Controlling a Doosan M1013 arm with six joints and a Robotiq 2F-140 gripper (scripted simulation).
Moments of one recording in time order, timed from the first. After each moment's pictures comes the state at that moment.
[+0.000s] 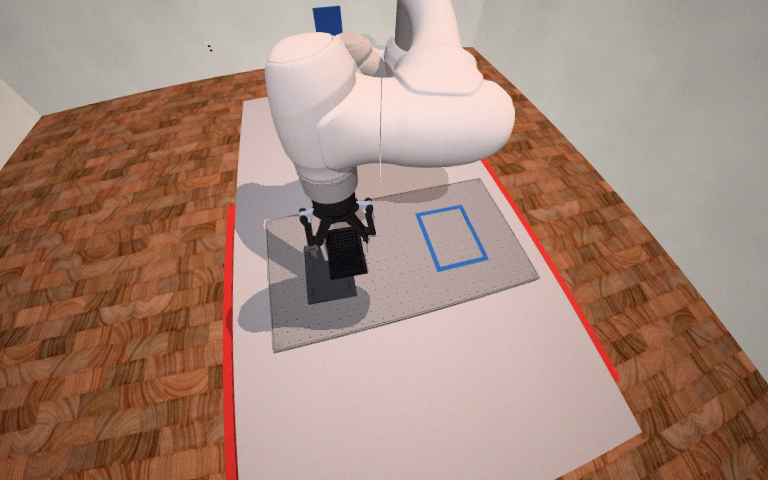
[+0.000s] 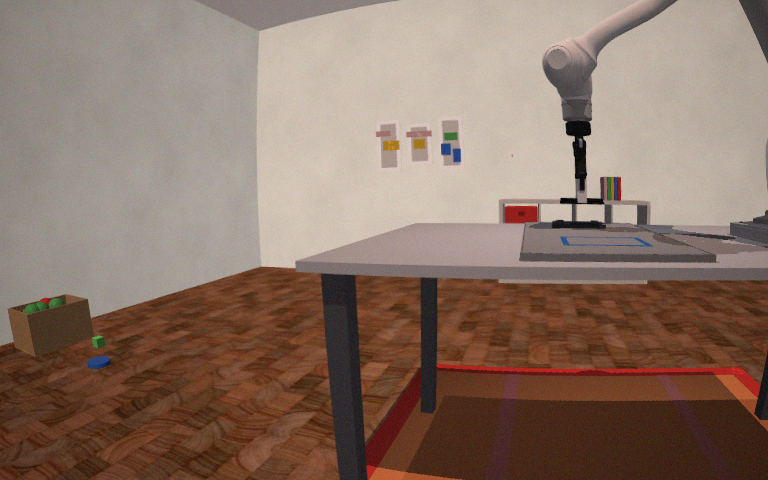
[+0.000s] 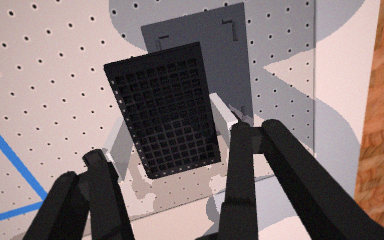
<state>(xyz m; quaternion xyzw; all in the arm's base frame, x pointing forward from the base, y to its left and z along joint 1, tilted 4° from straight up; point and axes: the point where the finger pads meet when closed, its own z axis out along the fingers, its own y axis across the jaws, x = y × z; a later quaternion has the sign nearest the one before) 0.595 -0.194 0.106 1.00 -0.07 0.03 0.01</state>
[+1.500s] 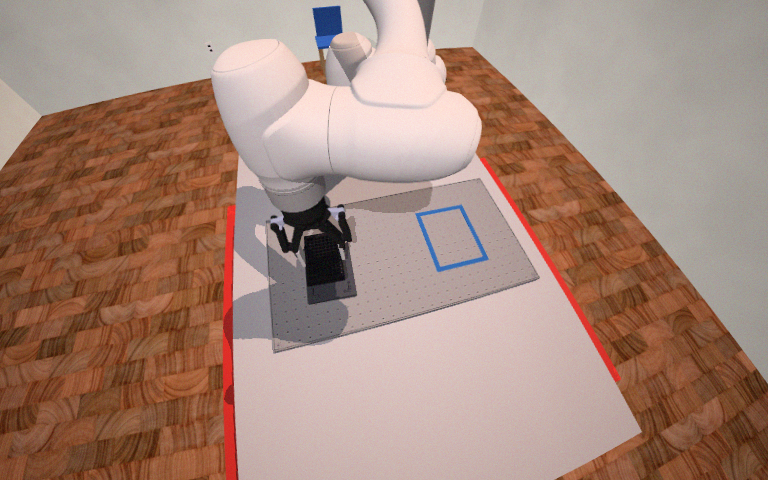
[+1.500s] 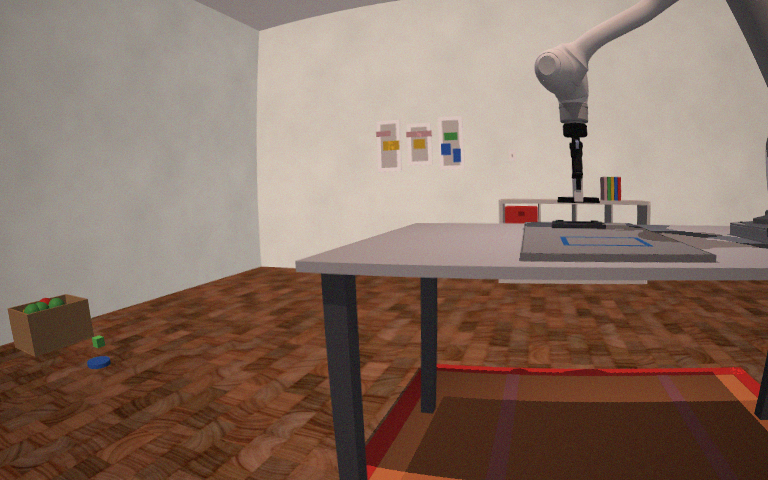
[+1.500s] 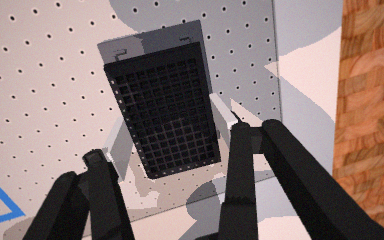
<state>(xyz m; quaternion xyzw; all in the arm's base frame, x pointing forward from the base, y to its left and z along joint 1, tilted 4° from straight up) 0.594 -0.247 0.109 1.00 -0.07 0.03 0.01</state>
